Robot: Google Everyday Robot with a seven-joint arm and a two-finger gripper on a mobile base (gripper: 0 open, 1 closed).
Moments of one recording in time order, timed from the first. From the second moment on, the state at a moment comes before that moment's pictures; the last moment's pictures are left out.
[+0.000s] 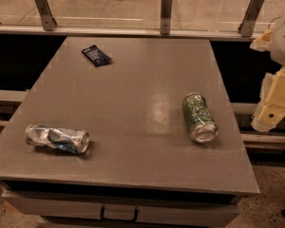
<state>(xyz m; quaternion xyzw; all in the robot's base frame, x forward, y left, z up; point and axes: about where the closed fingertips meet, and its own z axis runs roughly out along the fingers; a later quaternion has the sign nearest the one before) 0.438 -0.217 0.977 -0.60 0.78 -0.04 0.16</state>
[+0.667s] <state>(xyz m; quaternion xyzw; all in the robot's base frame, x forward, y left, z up) 0.448 -0.201 0.964 -0.59 0.79 -0.02 0.17</state>
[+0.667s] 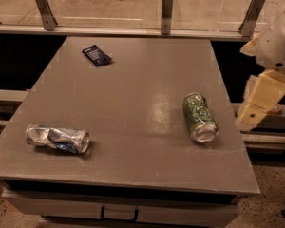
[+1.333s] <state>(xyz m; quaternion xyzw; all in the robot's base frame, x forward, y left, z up) 0.475 -0.184 0.916 -0.46 0.87 0.03 0.18</state>
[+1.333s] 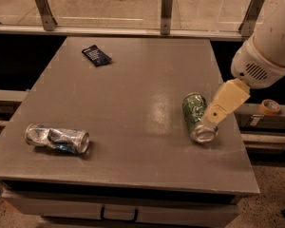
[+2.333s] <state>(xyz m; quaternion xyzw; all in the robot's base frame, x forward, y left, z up) 0.481 -0.127 0.845 -0.31 0.93 0.11 0.14</state>
